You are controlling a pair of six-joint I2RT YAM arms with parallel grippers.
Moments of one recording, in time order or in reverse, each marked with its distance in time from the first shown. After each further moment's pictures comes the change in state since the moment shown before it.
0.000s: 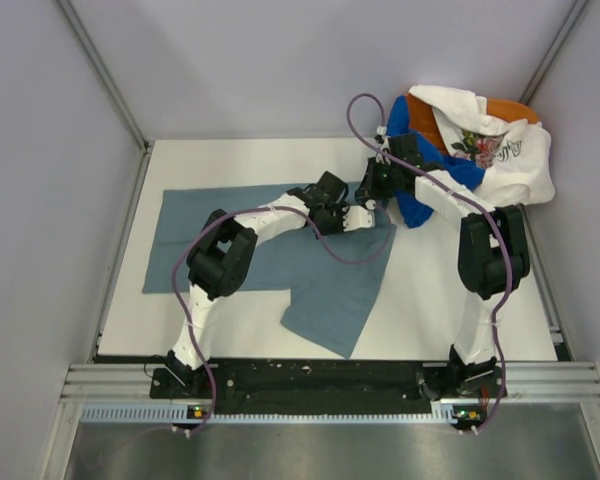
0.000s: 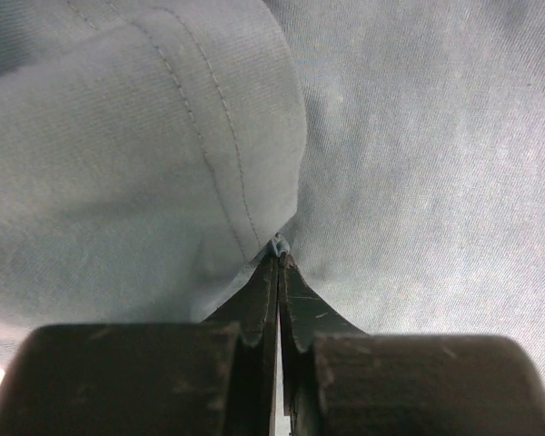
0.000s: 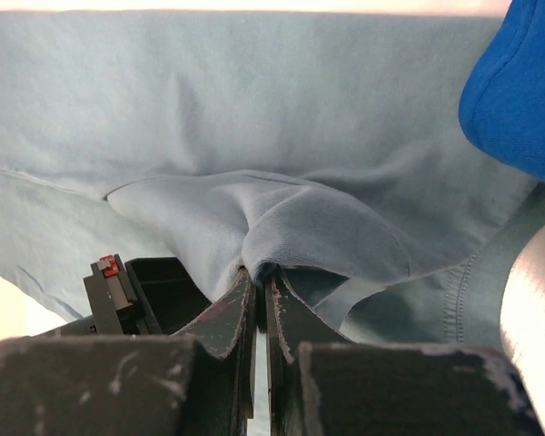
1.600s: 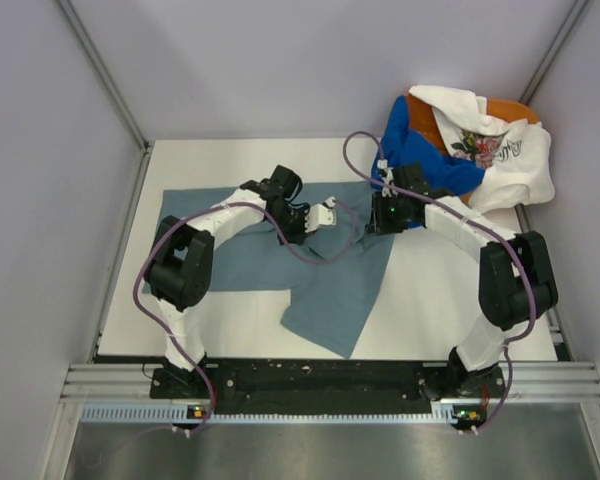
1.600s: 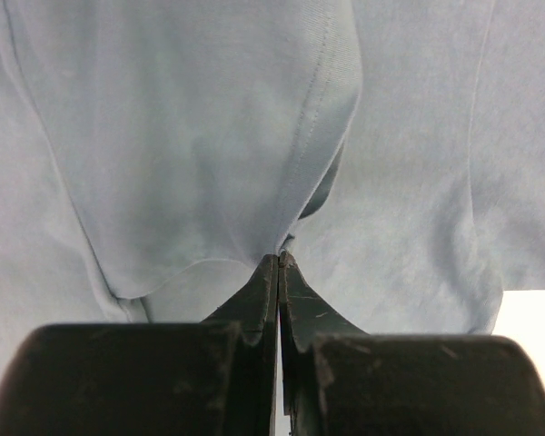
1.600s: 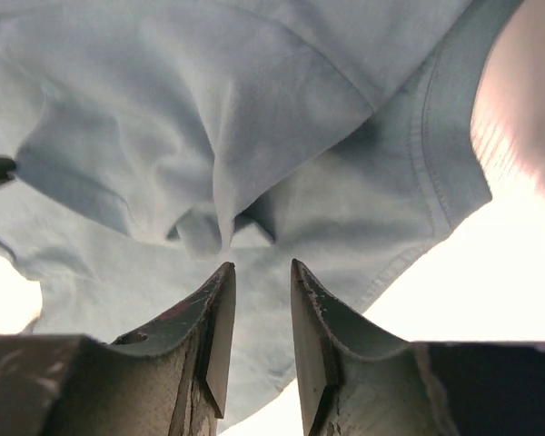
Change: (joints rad) left arm 0.169 -0.259 -0.226 -0.201 0.330 0.106; right arm 0.040 -0.227 -0.295 -0.100 0.129 -0.132
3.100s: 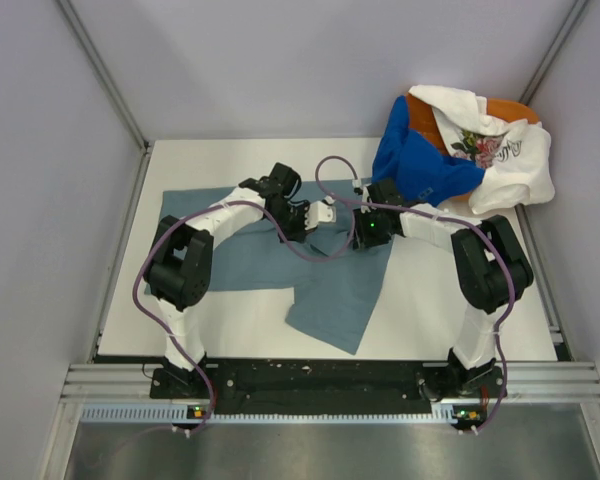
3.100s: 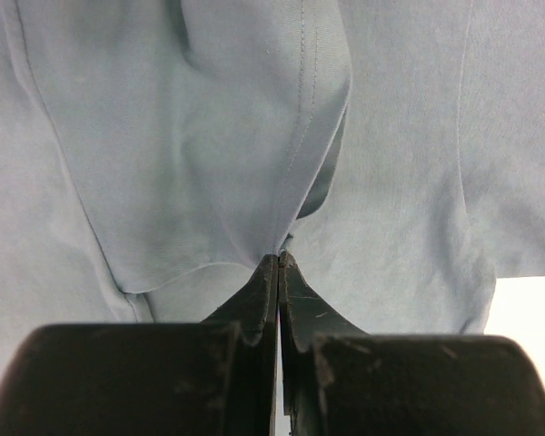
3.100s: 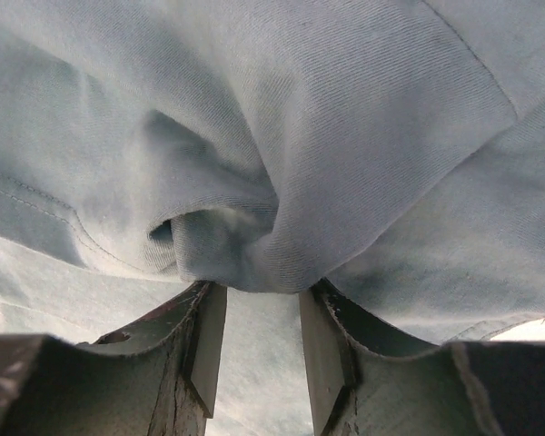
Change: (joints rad) left arm 0.017 0.001 0.014 -0.001 0.022 -0.001; right arm 0.097 0.132 -0.058 0.130 0.050 -0.080
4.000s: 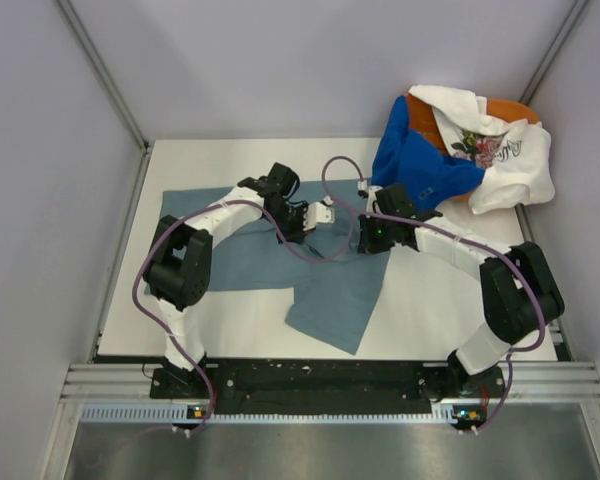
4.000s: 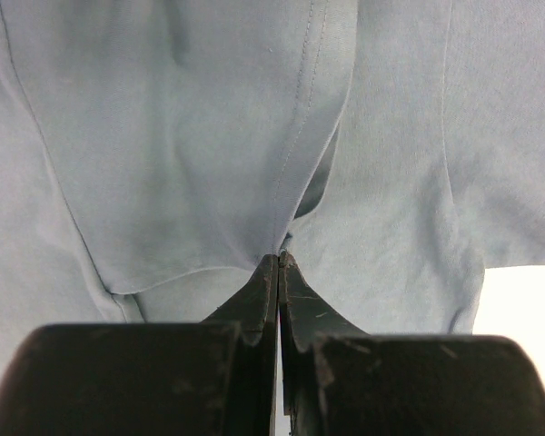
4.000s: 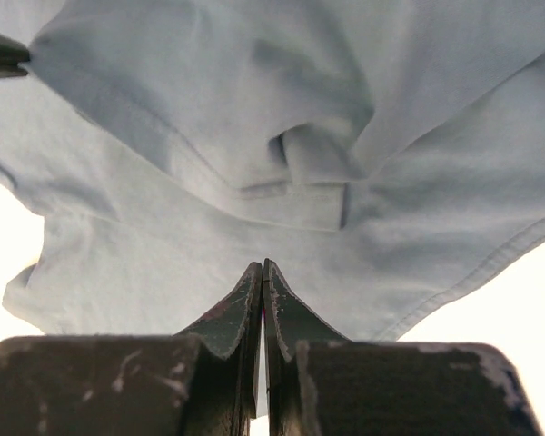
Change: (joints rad) left arm 0.008 0.001 0.008 -0.031 0.023 0.025; right arm 0.031 -0.229 -0.127 -0.006 -0.046 0.033
